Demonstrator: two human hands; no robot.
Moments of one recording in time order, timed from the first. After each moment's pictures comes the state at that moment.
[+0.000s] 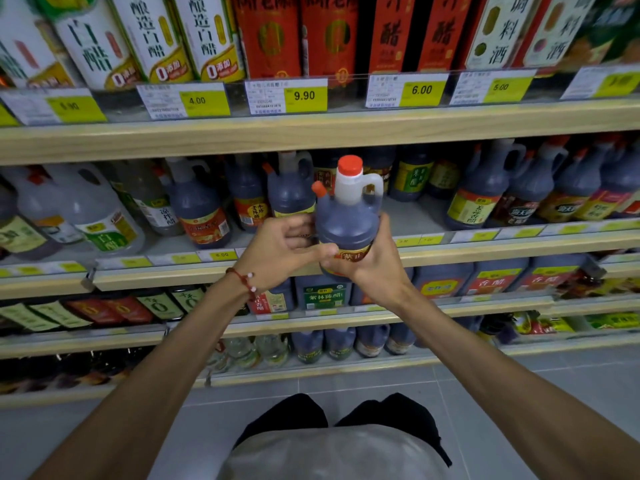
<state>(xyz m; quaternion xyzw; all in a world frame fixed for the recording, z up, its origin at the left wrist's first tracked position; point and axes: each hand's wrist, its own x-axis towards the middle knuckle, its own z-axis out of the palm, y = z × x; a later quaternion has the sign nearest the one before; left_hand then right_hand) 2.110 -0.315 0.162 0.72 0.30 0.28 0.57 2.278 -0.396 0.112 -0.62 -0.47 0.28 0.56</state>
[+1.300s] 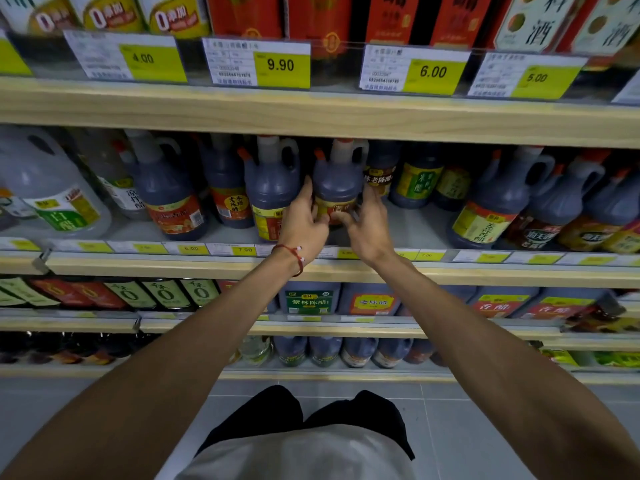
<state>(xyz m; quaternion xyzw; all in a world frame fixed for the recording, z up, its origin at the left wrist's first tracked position) 2.226 -0.246 0.083 0.67 0.40 0.38 0.50 2.364 -0.272 0.049 -0.68 -0.54 0.12 0.48</state>
